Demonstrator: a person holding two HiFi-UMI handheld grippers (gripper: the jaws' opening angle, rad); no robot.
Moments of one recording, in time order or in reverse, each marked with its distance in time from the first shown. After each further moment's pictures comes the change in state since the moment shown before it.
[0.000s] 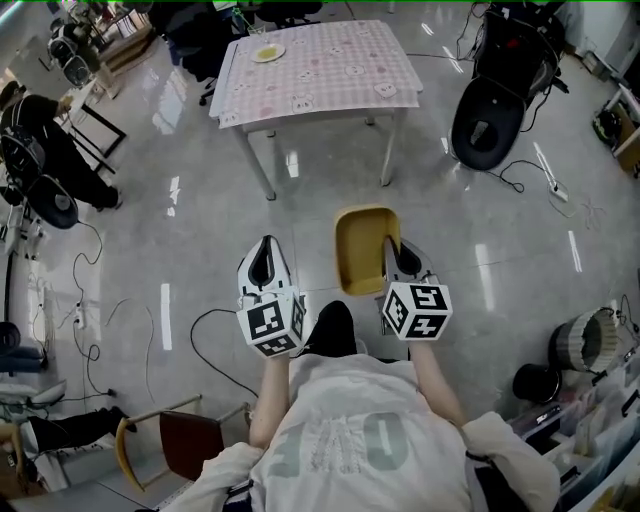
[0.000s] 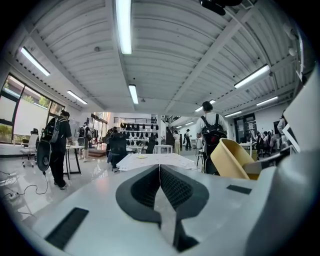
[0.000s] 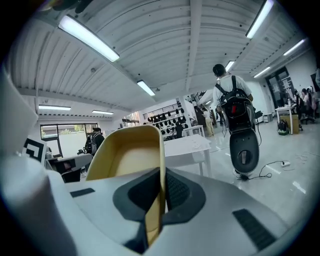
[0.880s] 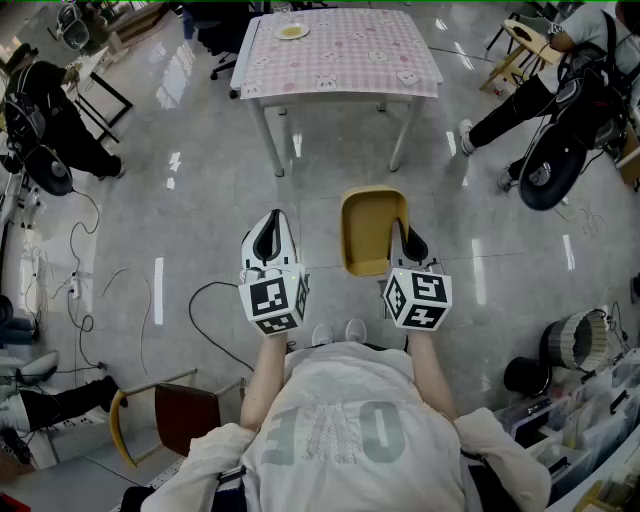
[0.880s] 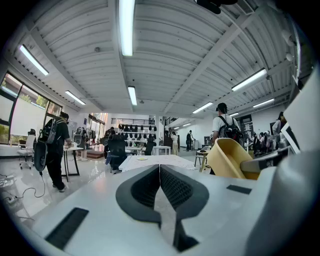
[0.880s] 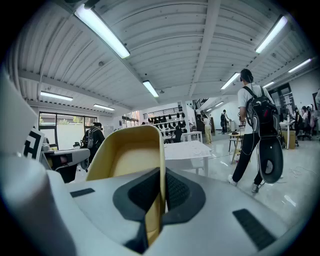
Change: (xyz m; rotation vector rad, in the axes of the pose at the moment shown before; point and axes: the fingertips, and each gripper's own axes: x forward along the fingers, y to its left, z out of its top) left arm -0.030 0.040 0.017 0.016 -0.017 -0.043; right arm -0.017 0.058 0.009 -0.096 -0.032 -0.064
